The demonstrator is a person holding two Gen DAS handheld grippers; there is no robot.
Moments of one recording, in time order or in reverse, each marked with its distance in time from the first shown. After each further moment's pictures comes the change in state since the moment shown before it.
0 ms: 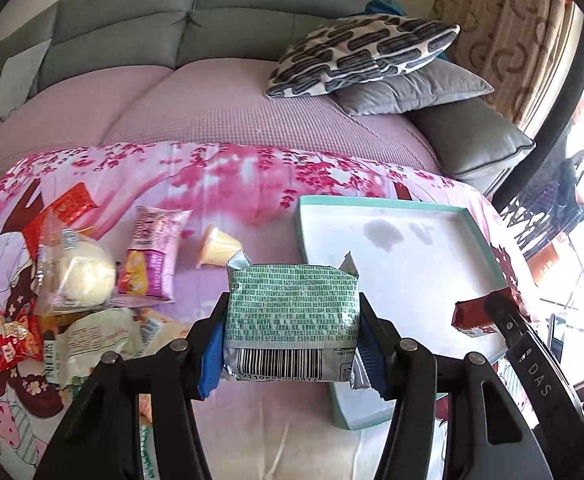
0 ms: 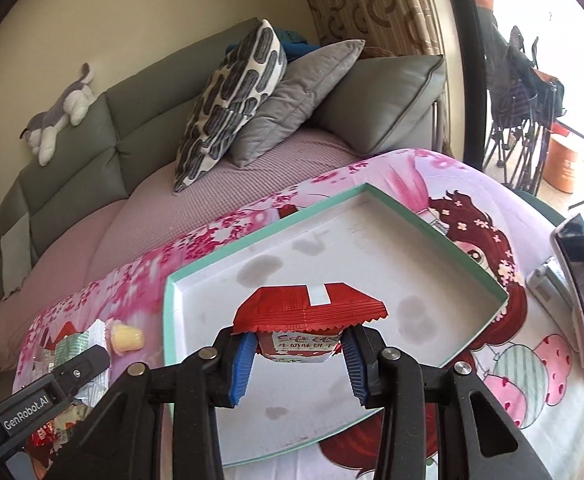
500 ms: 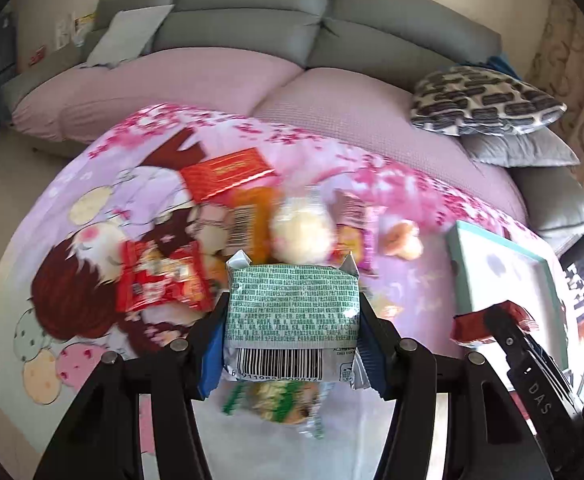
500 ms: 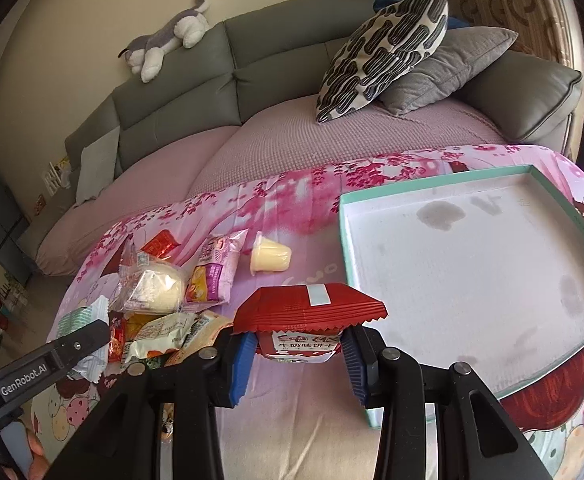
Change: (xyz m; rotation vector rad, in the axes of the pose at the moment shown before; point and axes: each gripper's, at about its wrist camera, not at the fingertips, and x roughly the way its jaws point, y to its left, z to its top) left arm -0.065 0.130 -0.036 -0.245 -0.048 0.227; right arm 0.001 0.120 -0.056 -0.246 0.134 0.298
